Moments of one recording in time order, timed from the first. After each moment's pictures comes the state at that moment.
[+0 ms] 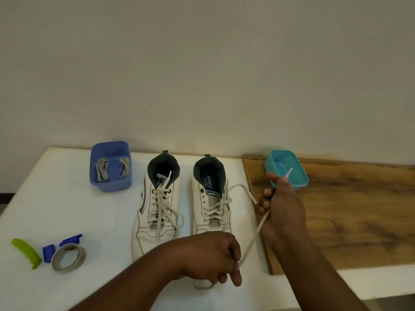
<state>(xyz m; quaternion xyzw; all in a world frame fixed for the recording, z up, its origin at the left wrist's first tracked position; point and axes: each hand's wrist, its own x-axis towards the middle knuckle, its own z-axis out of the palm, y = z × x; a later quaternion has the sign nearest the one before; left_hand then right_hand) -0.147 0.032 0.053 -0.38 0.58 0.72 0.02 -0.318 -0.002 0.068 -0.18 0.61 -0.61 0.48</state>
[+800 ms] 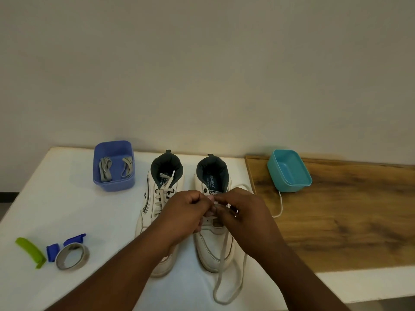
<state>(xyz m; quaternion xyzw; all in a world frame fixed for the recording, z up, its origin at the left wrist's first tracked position) -0.119 0.006 0.046 -0.57 0.45 0.61 -0.33 -0.294 0.010 0.041 -0.77 0.56 -0.24 0.21</state>
